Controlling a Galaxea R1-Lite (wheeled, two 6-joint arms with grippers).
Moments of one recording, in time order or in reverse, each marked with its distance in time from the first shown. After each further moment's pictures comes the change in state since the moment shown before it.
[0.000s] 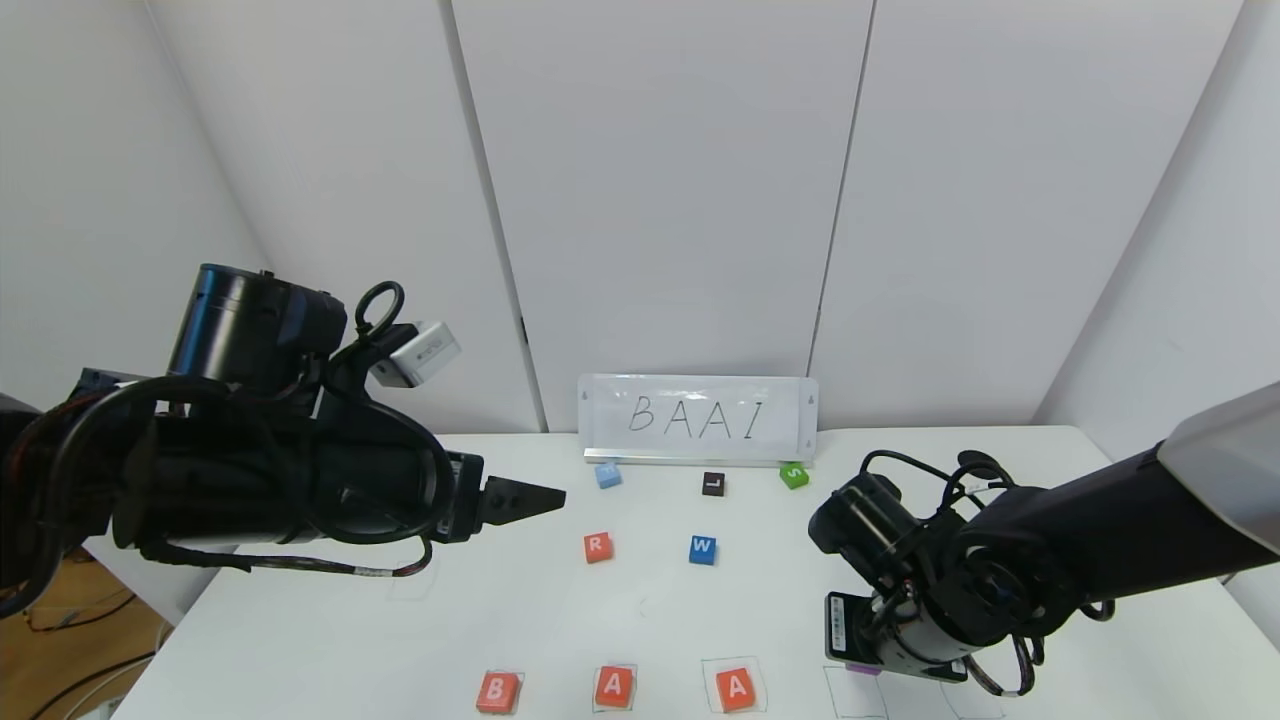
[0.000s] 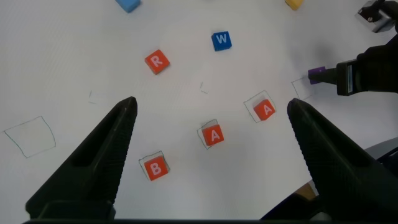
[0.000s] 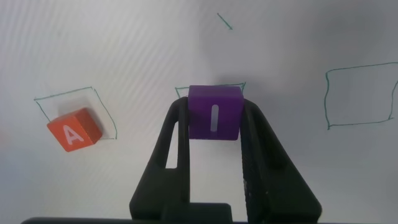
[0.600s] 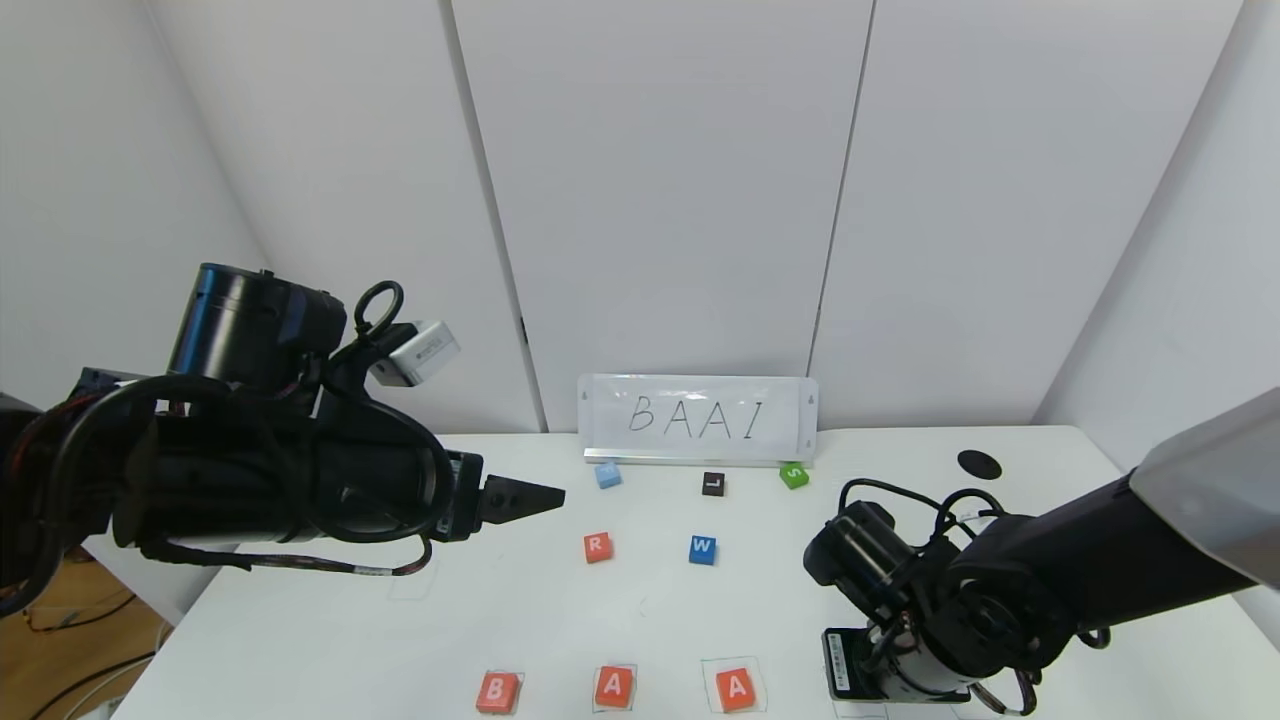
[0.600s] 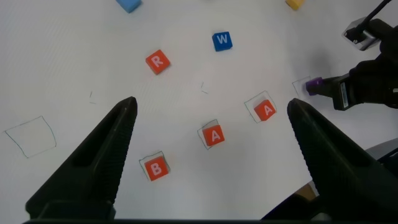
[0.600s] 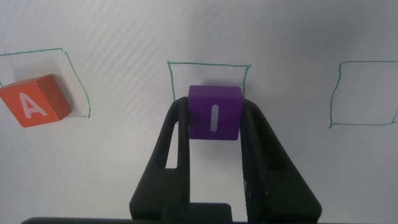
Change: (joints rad) left arm 0.002 0.001 -0.001 0.000 0.000 0.000; right arm 0.027 0.020 0.054 -0.032 0.005 -0.099
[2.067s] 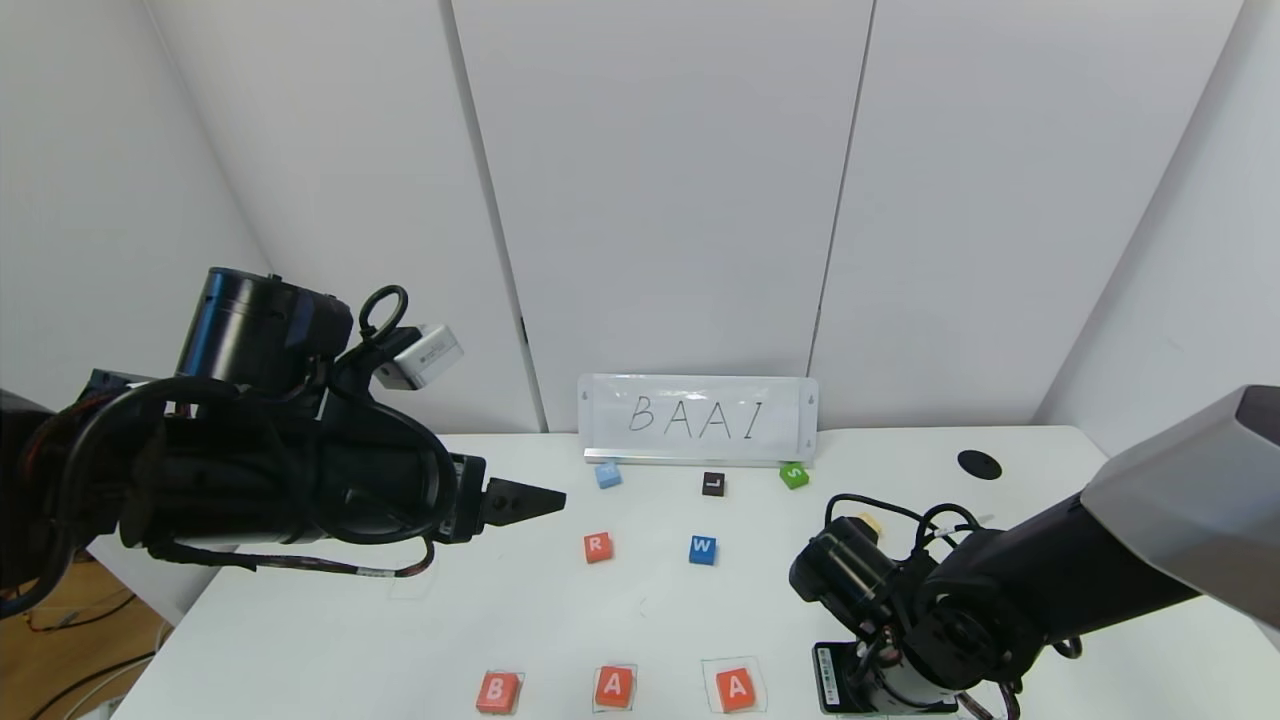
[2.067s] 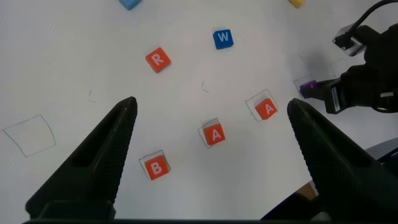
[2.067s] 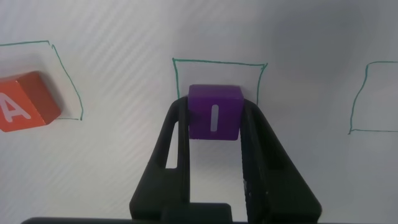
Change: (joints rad) left arm 0.000 0.009 0.000 0.001 -0.001 0.001; right arm 0.019 0.047 -0.003 -0.017 -0.003 0.000
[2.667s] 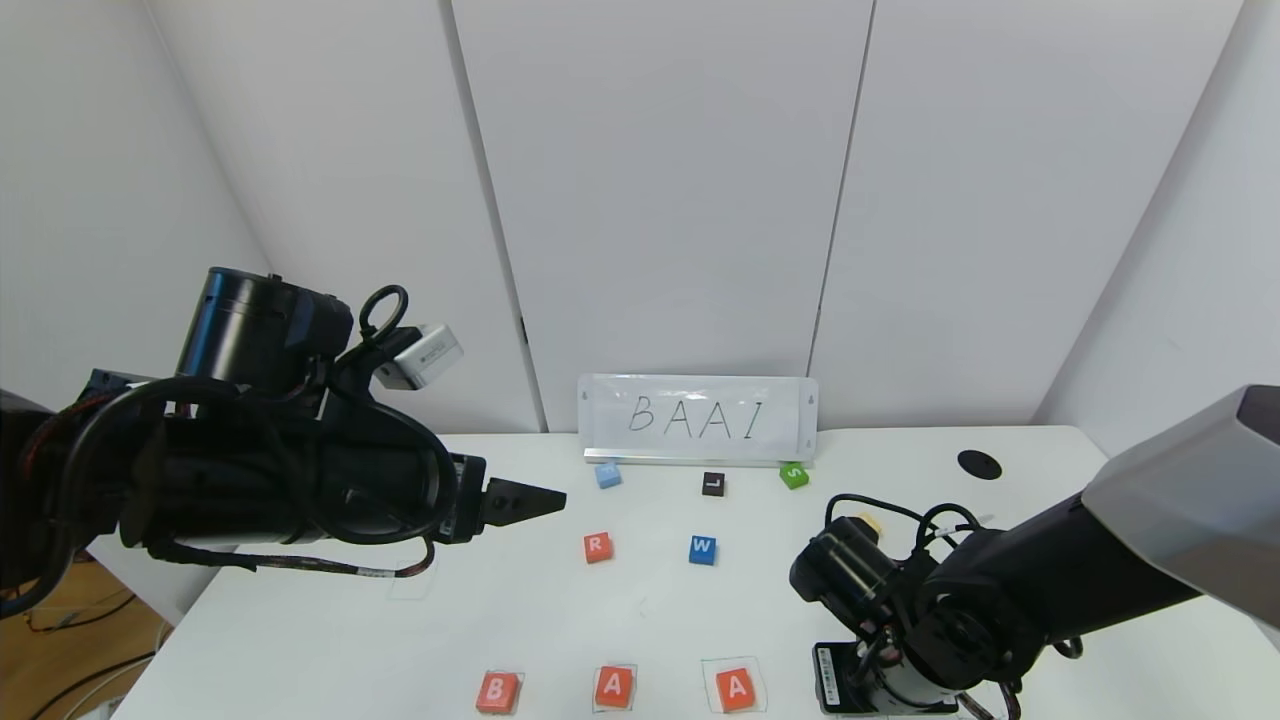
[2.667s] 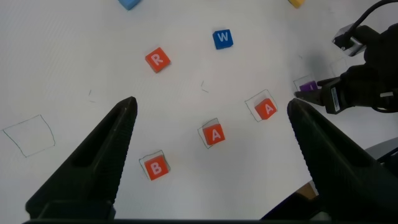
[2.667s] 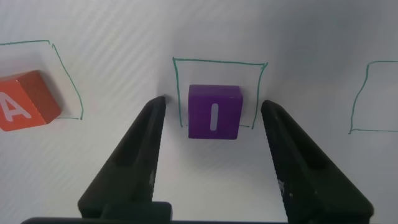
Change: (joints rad) left arm 0.000 0.000 0.000 0.000 0.000 0.000; right arm -0.001 -0.001 0.000 0.000 0.003 0.000
